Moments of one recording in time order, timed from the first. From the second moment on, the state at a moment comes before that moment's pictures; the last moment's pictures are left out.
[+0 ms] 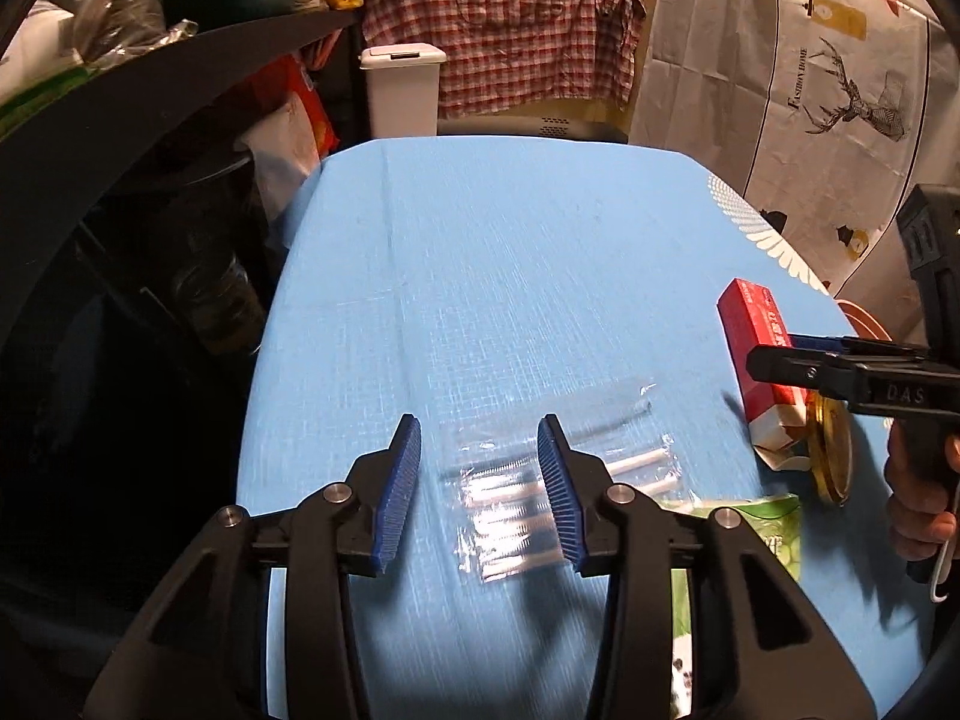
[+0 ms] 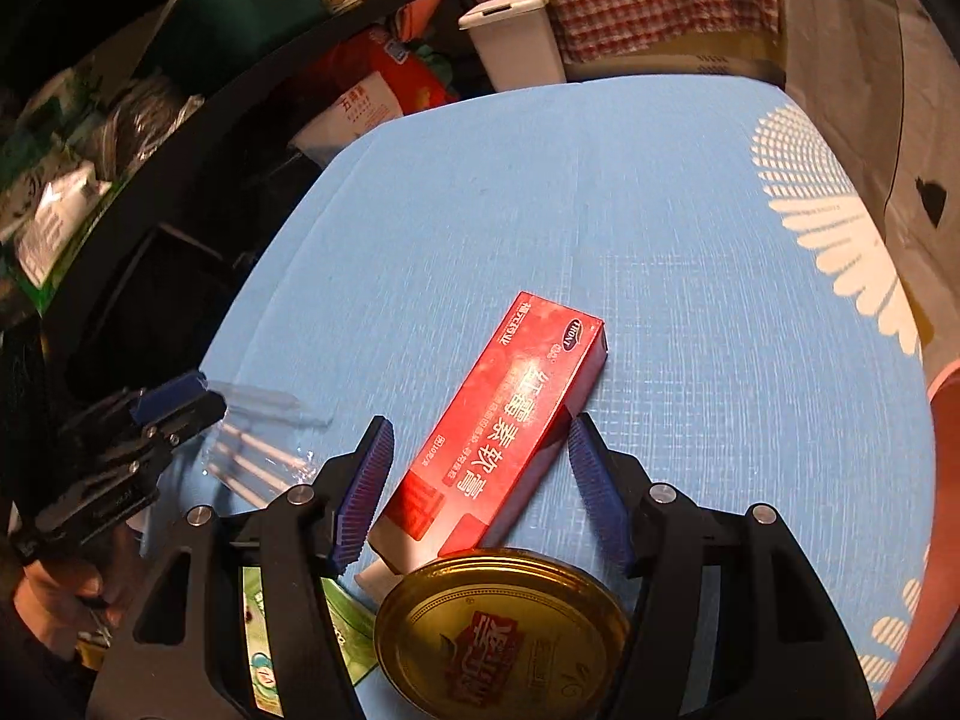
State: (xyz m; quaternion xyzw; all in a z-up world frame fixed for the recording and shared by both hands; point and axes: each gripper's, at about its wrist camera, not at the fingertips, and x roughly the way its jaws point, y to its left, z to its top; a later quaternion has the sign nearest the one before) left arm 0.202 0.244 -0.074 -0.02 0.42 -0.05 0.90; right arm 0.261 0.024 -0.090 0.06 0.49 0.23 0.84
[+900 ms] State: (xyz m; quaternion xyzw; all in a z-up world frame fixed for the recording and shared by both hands) left arm 0.188 0.232 -0.040 0.00 0.39 -0.03 0.92; right arm 0.225 0.027 -0.037 0.00 0.43 0.24 0.87
